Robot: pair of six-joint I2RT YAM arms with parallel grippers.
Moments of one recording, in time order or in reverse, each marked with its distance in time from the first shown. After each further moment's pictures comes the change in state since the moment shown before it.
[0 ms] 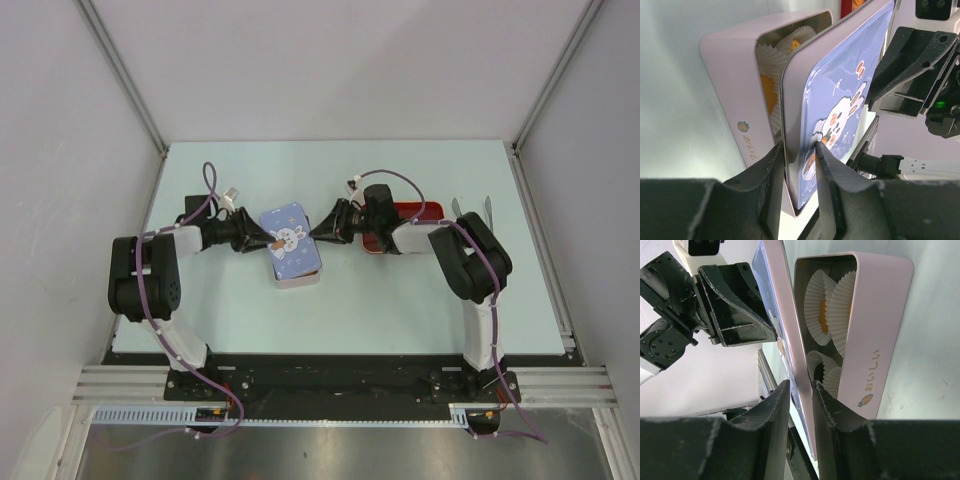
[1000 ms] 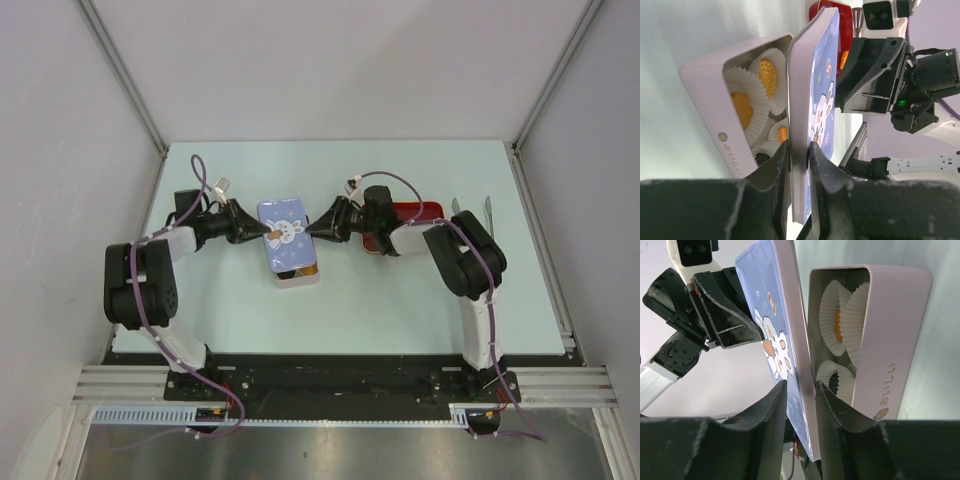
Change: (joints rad) left arm 0.035 -0.058 -0.002 0.099 0.069 -0.066; right arm 0.003 0.047 0.000 0.152 -0.009 0.135
